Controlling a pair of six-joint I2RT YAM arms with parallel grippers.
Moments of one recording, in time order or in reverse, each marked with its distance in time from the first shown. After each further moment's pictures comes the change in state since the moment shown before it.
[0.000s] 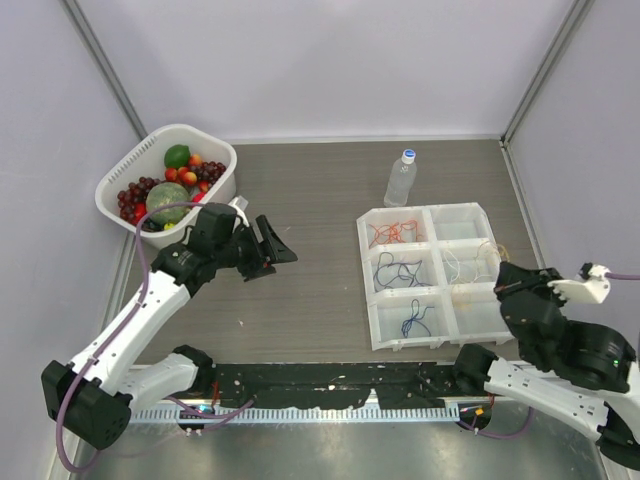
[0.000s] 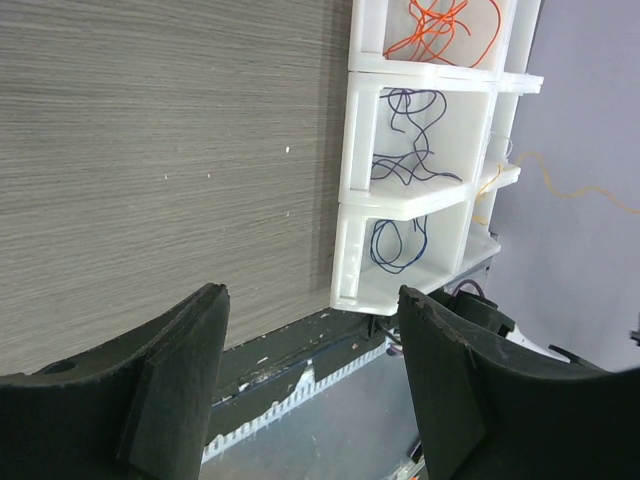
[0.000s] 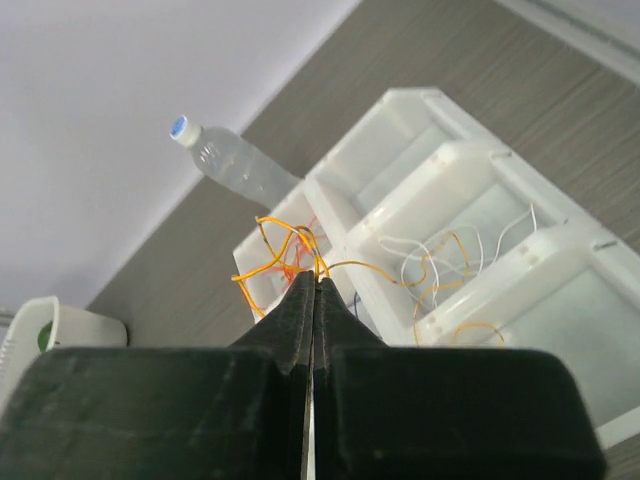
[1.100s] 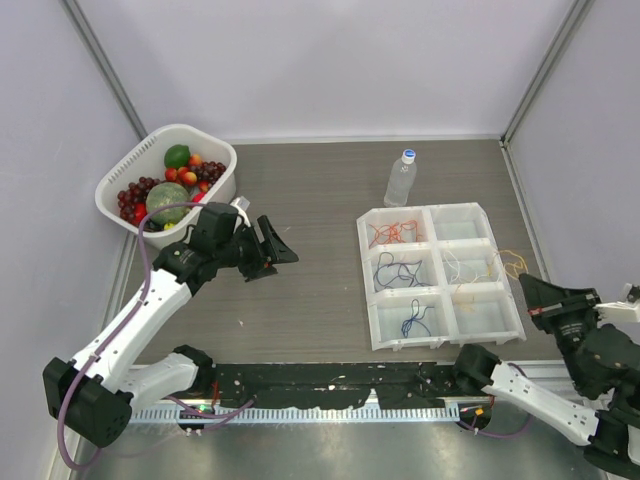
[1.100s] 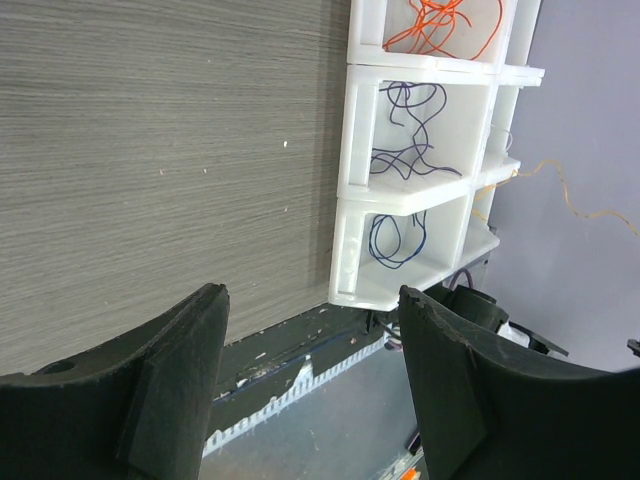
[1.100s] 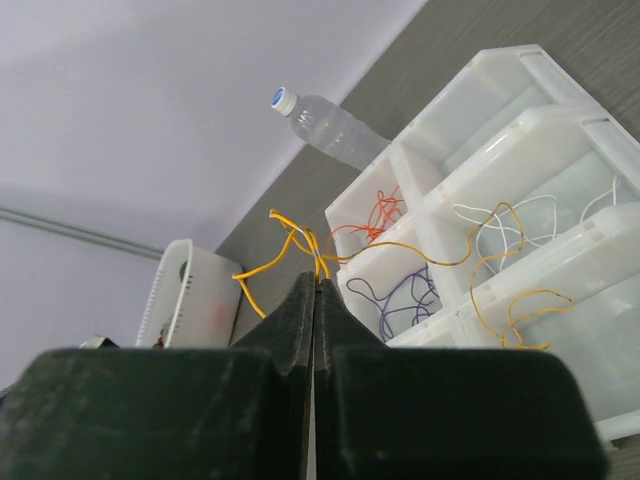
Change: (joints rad) left arm 0.000 0.016 0.000 0.002 0.019 -0.001; right arm -0.001 -0.286 -0.015 0.068 -0.201 -0.117
